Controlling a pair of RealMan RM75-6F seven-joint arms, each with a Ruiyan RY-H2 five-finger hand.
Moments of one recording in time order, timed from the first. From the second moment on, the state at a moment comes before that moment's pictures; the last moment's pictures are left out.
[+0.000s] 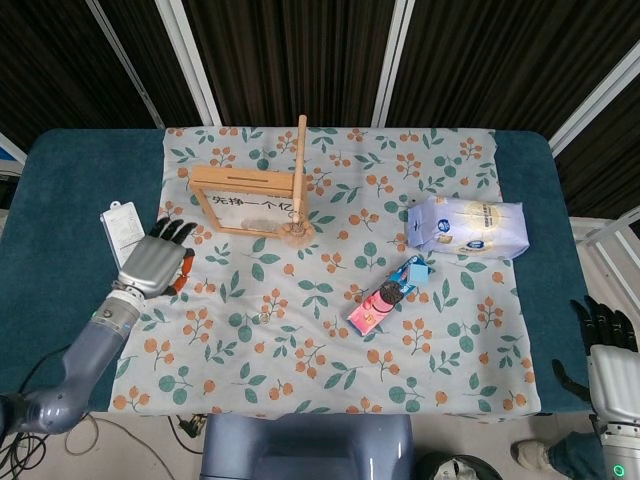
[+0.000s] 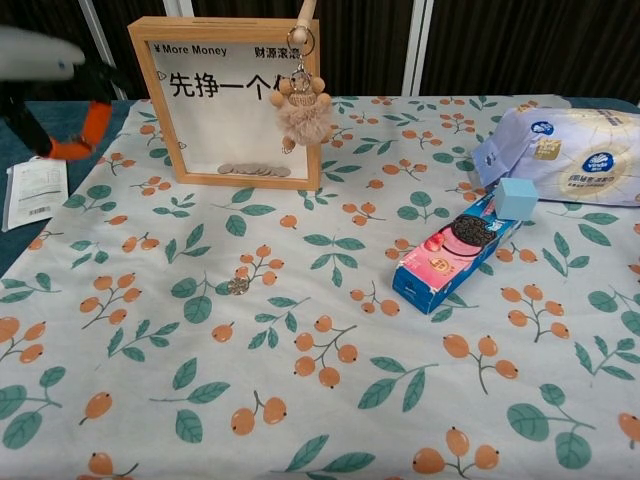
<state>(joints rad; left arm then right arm) -0.80 -1.07 -0.17 -1.86 0.78 0.90 0.63 -0.01 -1.11 0.08 -1.75 -1.40 1.53 -0.14</state>
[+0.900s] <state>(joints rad) -1.36 -0.95 -0.17 -1.41 0.22 0.35 0.51 -0.01 -1.11 0.10 -1.75 -1.38 1.52 -0.12</state>
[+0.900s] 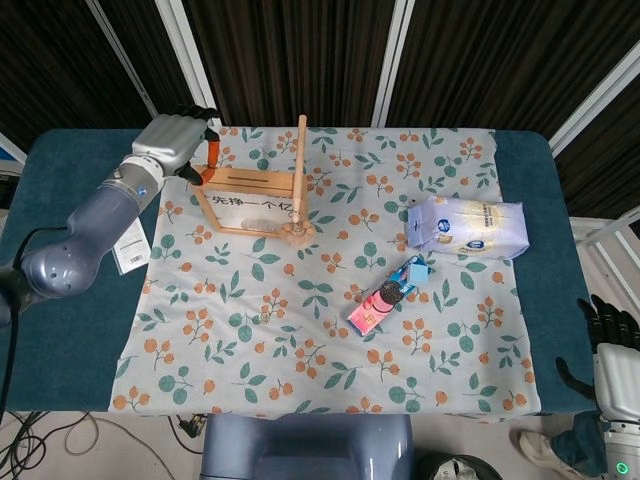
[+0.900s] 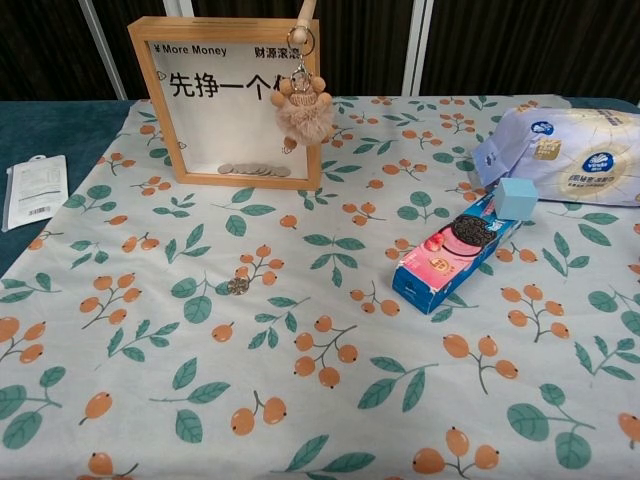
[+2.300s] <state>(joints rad) -1.52 -1.25 -0.01 -0.94 0.65 0.04 -0.06 -0.02 -1.11 0.11 -1.76 -1.34 1.54 -0.14</state>
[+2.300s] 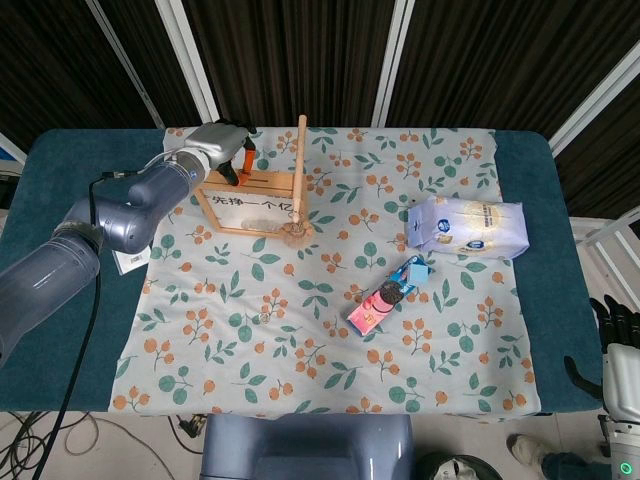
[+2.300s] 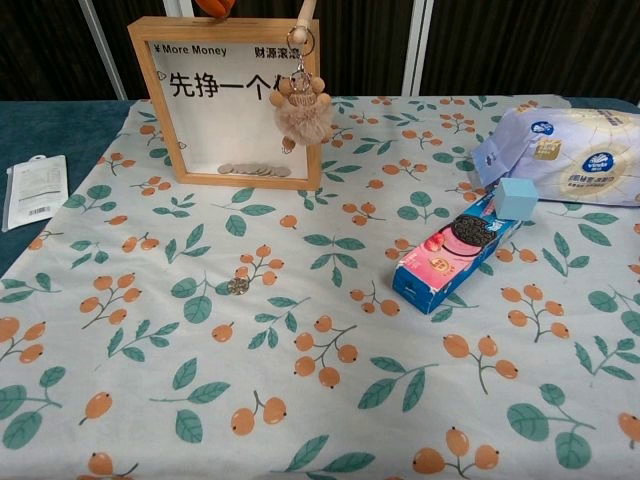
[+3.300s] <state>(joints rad) -1.54 -1.26 0.03 -0.93 0.81 0.04 -0.23 -0.02 -1.11 0.12 -1.77 -1.34 1.54 -0.14</state>
